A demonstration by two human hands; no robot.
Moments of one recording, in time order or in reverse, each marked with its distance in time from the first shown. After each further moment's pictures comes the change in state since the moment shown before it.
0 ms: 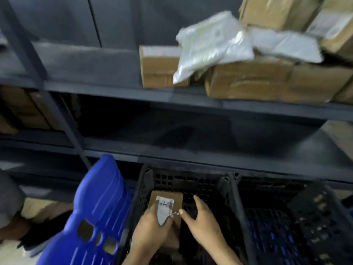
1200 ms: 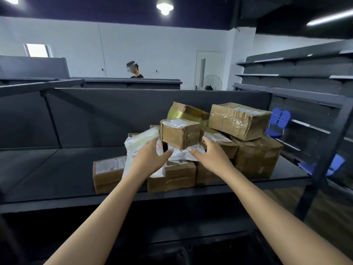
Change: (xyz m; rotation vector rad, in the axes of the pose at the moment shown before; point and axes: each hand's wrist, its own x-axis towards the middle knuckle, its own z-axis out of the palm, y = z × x) left_hand 0.041 0.391 -0.194 0.045 0.282 0.621; right_hand -0.021 -0.169 -0.409 -0.048 0.618 -0.294
